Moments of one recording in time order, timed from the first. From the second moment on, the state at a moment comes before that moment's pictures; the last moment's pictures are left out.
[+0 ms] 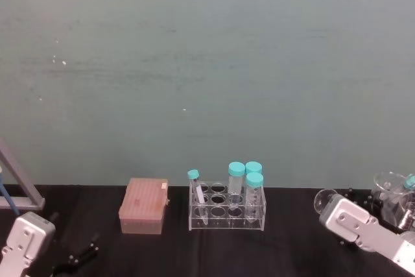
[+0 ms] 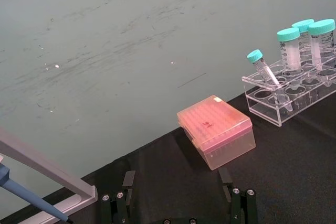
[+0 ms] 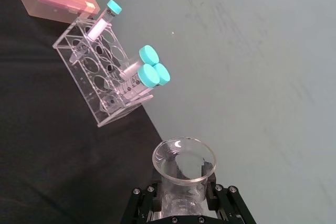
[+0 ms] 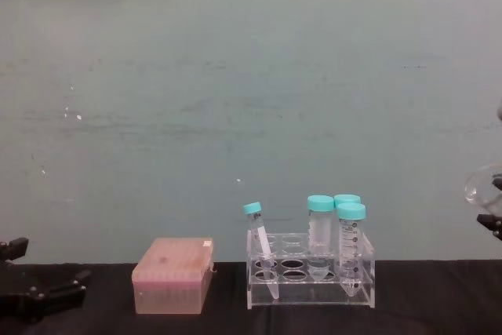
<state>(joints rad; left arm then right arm) -0.20 0.60 0.45 -1.41 -0.25 -0.12 0.03 0.38 0.81 -0.61 -1.68 -0.09 0.26 0.08</state>
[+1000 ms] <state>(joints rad) -0.20 0.60 0.45 -1.41 -0.25 -0.12 0.03 0.26 0.57 -0.34 -1.58 0.47 0.14 0.30</state>
